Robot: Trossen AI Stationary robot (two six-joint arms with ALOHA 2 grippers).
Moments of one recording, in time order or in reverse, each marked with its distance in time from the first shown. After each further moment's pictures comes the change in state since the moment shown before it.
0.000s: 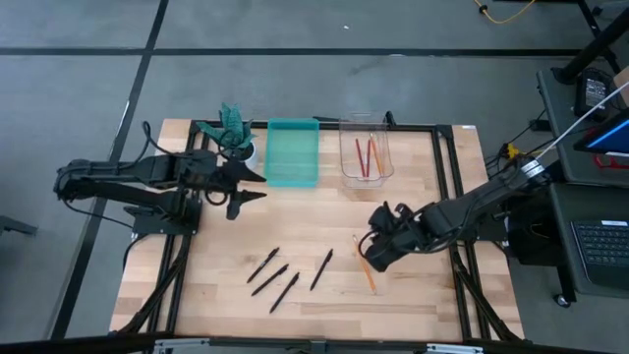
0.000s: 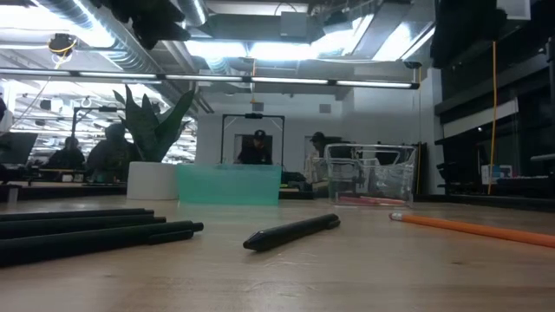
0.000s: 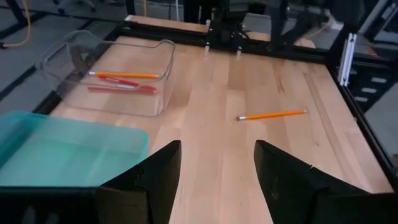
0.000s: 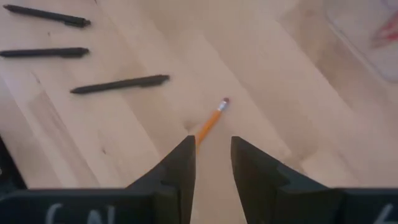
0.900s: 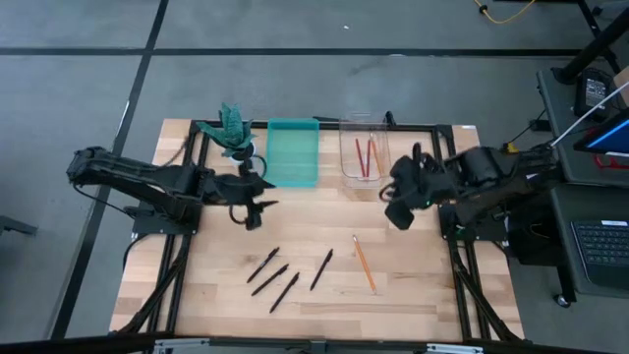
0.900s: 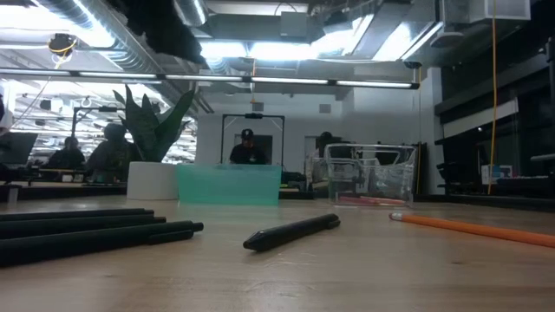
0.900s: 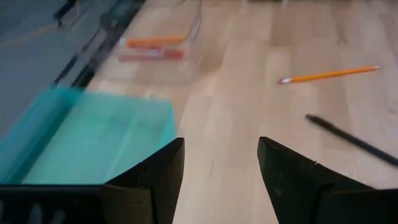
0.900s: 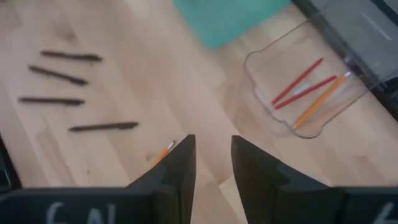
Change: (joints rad) left arm -0.199 0.232 0.072 -0.064 -0.338 -0.054; right arm -0.170 -0.059 0.512 -0.477 0.061 -0.272
